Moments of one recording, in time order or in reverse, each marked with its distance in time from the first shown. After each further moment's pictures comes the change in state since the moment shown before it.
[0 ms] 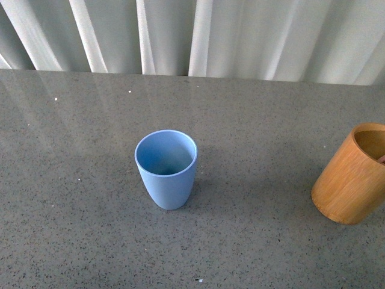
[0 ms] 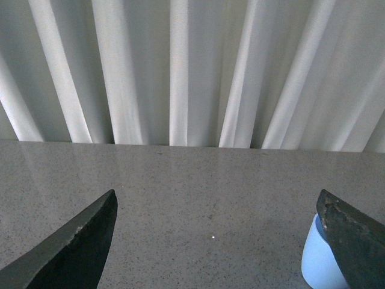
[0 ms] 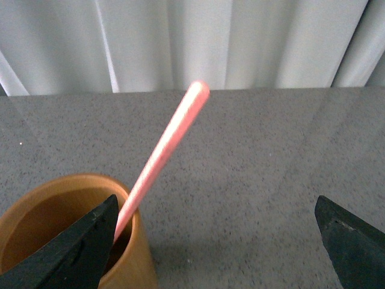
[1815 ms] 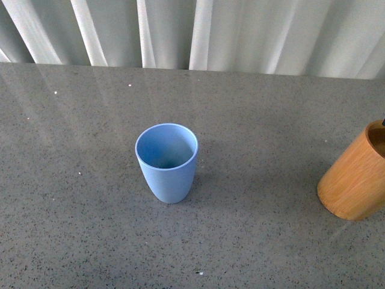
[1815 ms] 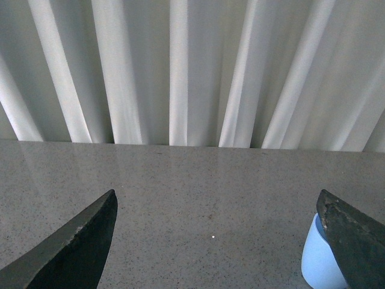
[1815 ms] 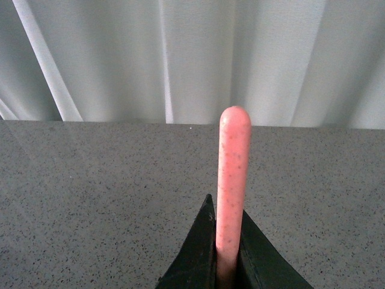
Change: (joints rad) left arm 0.000 0.000 0.000 0.000 0.000 0.000; right arm 0.130 0.196 0.238 0.006 -0.005 0.032
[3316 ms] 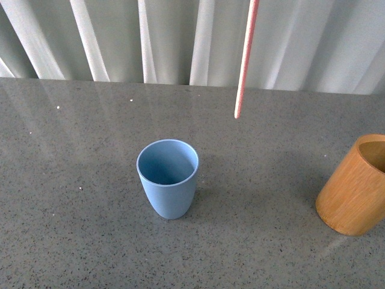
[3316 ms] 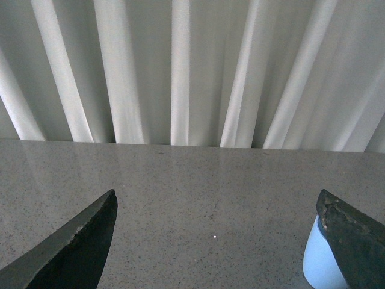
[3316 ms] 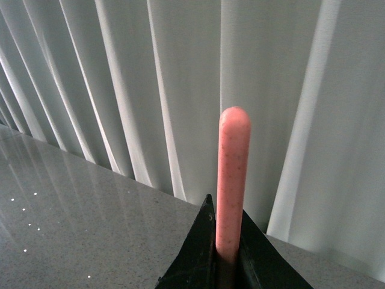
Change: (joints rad) left arm 0.000 0.000 0.000 0.000 -0.001 0.000; right arm 0.508 -0.406 0.320 -0.478 -0.024 0.061
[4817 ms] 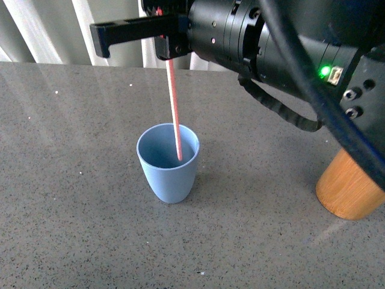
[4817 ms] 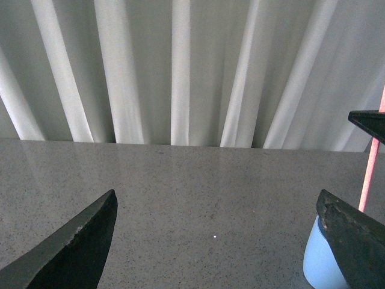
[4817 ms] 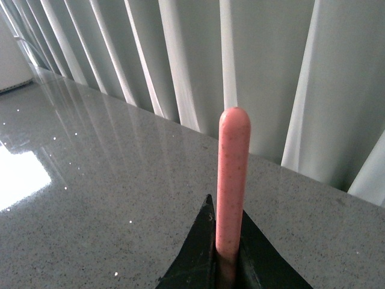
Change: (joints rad) left arm 0.000 0.000 0.000 0.000 0.000 0.000; right arm 0.111 0.384 0.115 0.122 -0.062 0.026
